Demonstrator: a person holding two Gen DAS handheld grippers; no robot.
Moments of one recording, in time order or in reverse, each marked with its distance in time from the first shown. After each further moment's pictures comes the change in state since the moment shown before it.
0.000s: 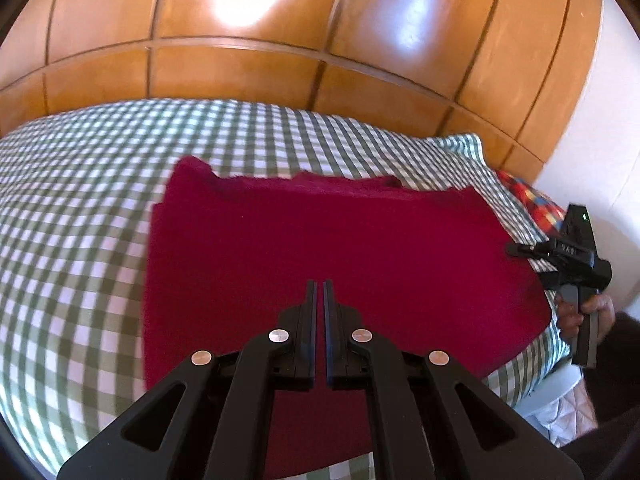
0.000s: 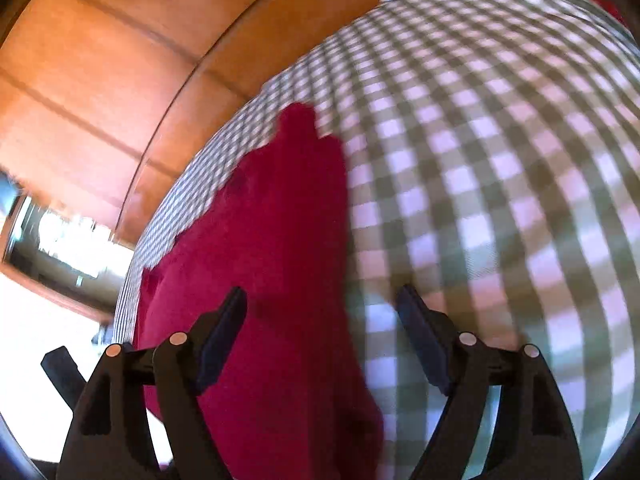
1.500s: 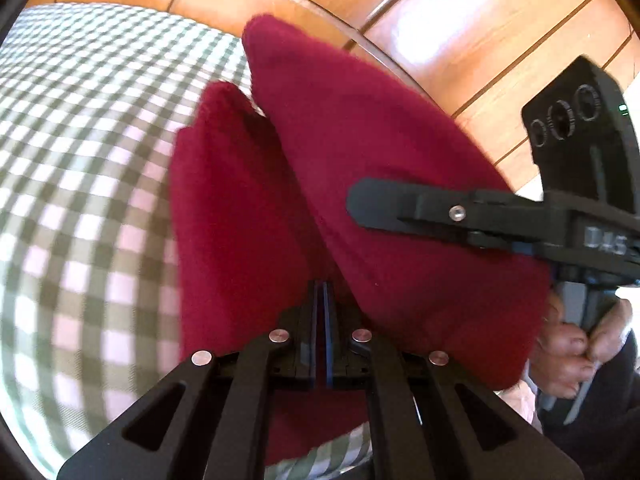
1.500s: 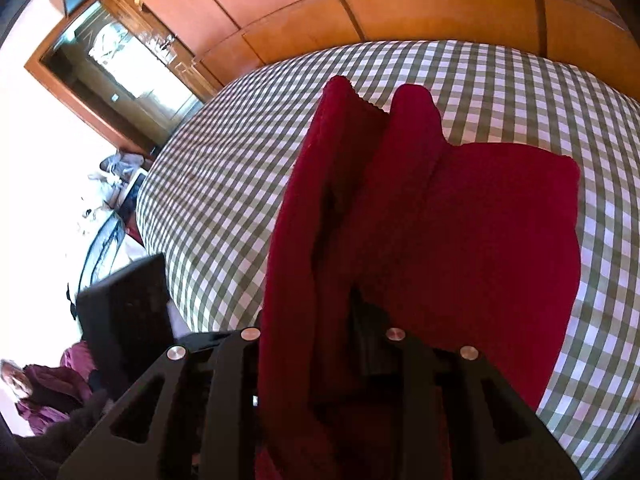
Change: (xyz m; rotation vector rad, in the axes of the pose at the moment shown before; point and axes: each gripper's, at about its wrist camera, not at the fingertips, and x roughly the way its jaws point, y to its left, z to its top) left arm -0.016 0.078 -0.026 -0.275 0.085 -0.257; right arm 0.196 0.367 -0.078 -0.516 0.315 0.003
